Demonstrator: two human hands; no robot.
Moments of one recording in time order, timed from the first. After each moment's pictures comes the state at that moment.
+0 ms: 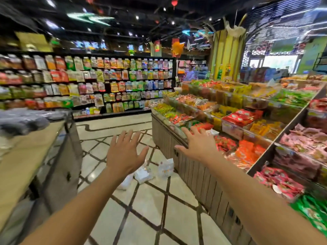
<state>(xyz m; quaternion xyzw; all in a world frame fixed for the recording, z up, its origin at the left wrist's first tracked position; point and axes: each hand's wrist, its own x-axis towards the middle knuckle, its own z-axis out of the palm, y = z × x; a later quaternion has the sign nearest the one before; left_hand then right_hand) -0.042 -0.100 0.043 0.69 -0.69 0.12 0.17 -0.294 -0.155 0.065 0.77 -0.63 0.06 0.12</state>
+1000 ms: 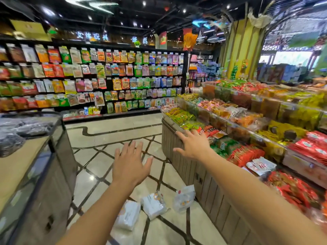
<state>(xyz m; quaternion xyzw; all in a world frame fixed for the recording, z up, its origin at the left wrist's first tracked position) 0.171 -0.602 0.006 0.73 -0.66 0.07 0.15 -0.052 -0.707 0.041 0.80 -0.58 -0.03 0.14</state>
